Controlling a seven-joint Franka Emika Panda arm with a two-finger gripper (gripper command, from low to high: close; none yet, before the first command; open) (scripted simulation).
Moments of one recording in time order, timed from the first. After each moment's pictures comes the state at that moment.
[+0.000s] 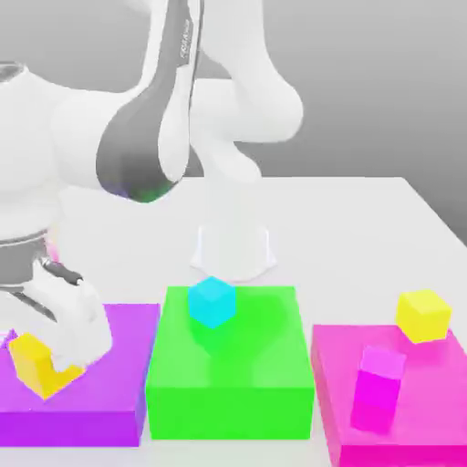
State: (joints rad) arm -0.22 0.05 -0.12 -2.35 0.00 2.40 1.01
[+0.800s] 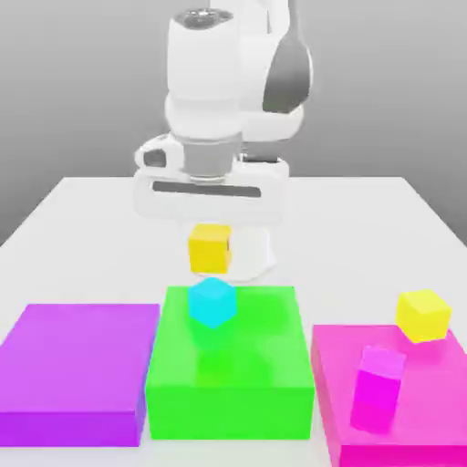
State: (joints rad) arm -0.09 -0.51 -0.01 -2.97 0.00 2.46 0.86
